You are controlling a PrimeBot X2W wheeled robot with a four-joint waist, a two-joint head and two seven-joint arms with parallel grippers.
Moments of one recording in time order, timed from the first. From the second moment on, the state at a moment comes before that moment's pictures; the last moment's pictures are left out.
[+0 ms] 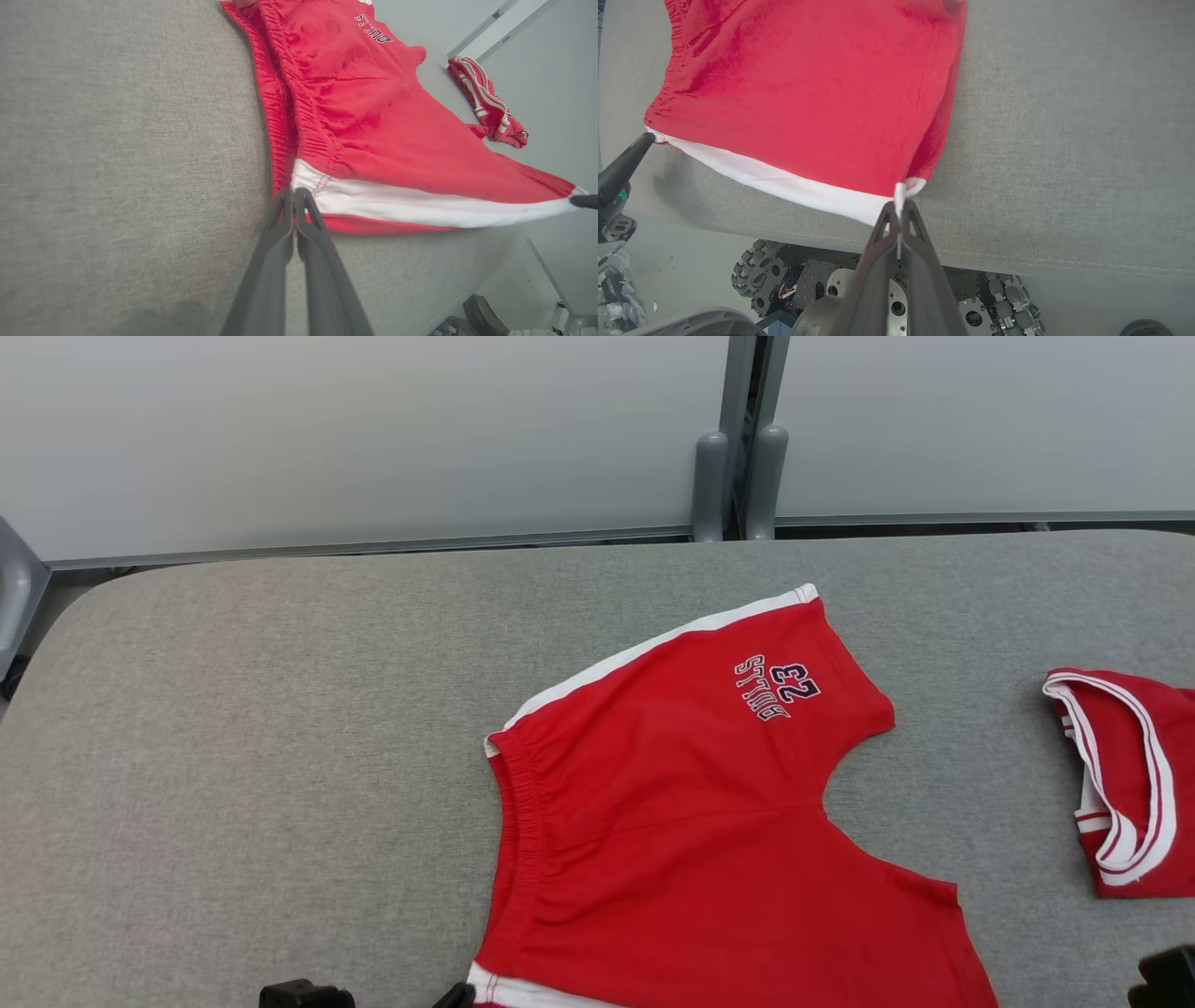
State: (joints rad) left arm 0.03 0.47 -0.72 0.14 -0.96 -0.03 -0.10; right arm 0.41 -0.06 -0.21 -0.50 0.57 0.13 1.14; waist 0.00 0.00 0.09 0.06
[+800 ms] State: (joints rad) left arm -0.33 0.22 -0.69 0.36 -0.90 0.04 -0.13; right arm -0.34 -0.37 0.15 0.09 0.53 0.13 0.64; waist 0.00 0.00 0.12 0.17
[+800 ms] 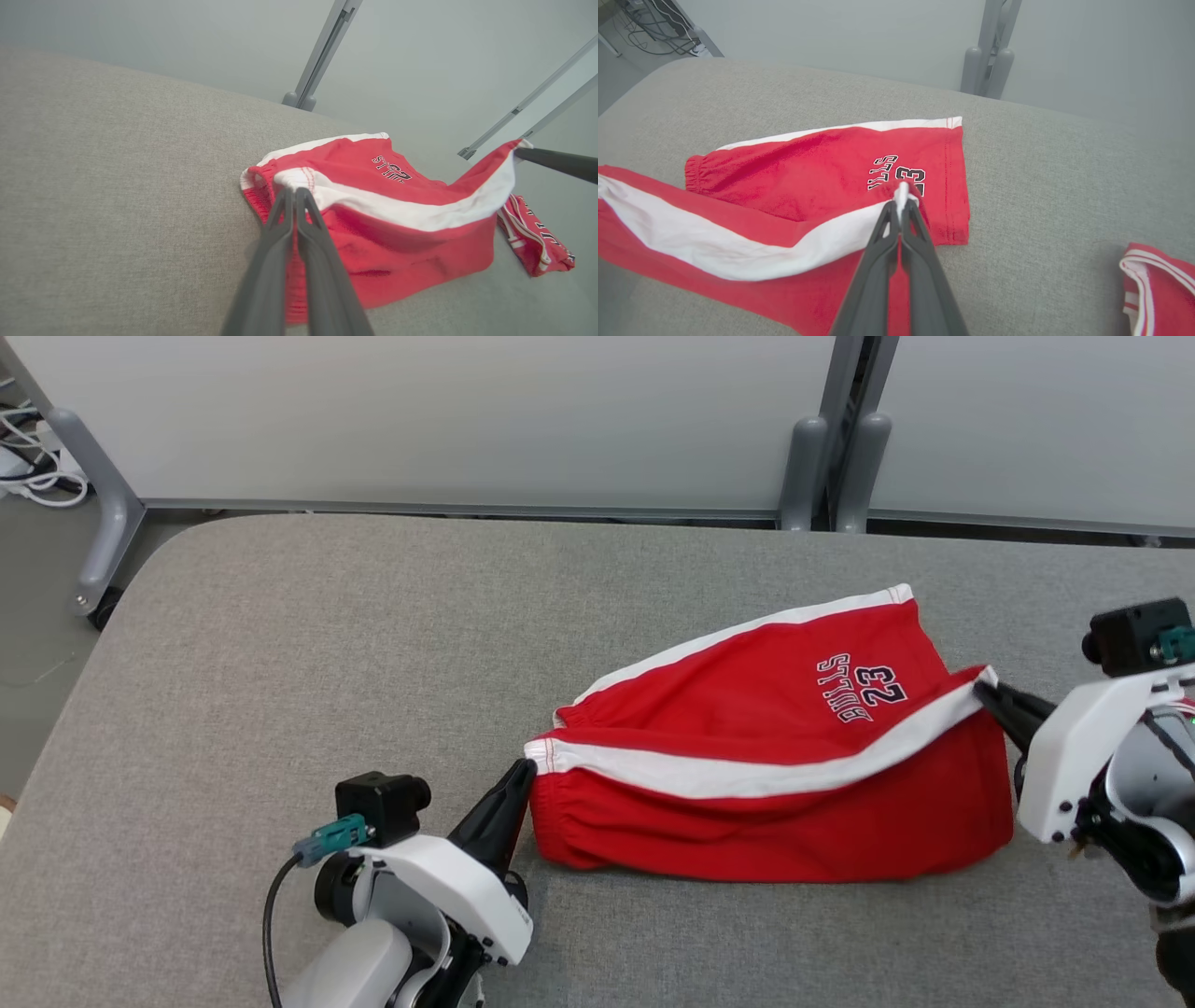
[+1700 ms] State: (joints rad) left arm -0.60 0.06 -0.70 0.61 -0.91 0.00 -0.19; right arm -0.84 -0.33 0.25 0.73 0.31 0.13 0.30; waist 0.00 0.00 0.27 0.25
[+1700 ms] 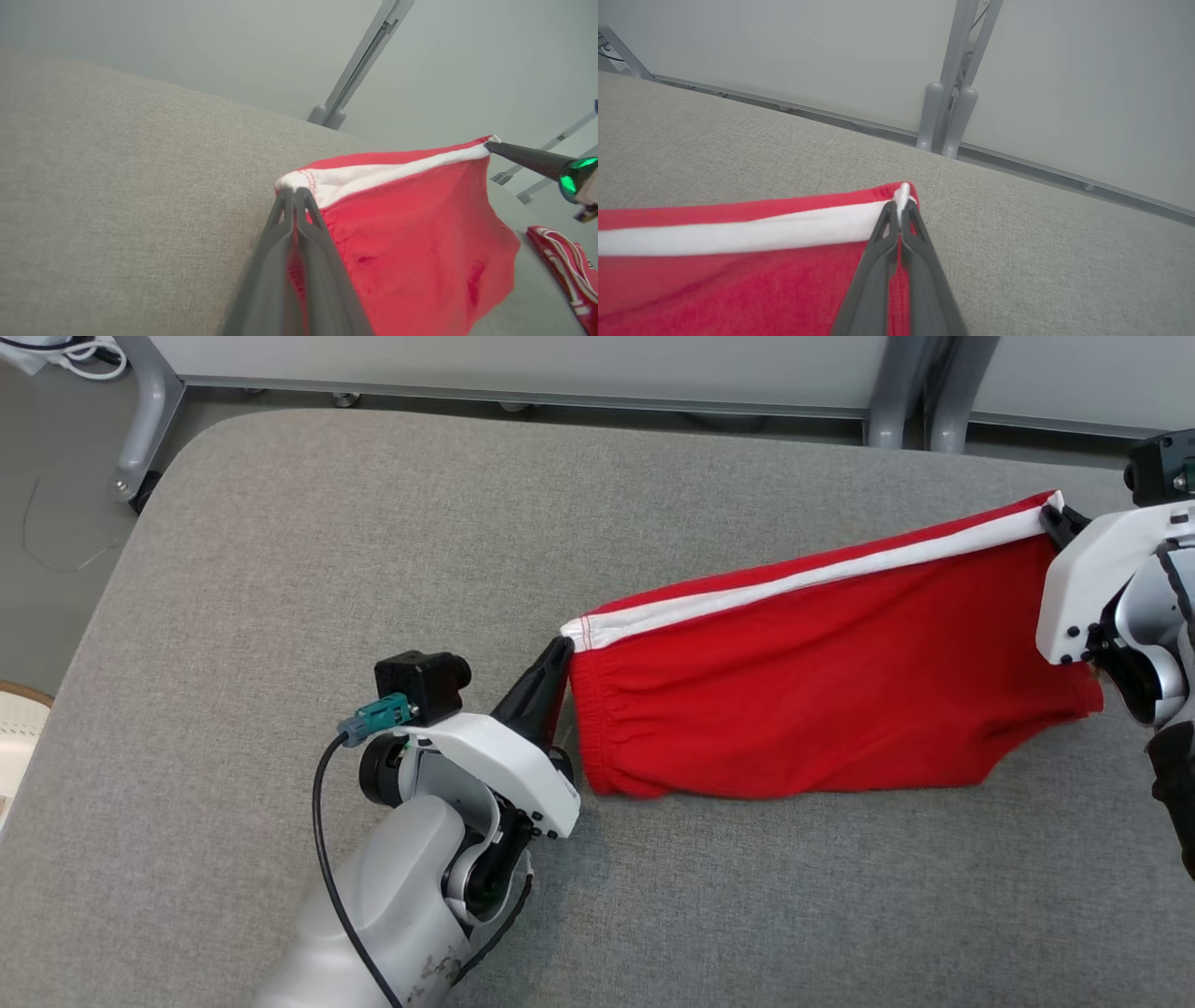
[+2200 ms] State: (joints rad) left arm -0.65 0.06 -0.68 0.67 -0.91 -0.02 -0.26; right arm -0.92 -0.29 0.28 0.88 0.39 0.13 0.32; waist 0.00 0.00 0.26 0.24
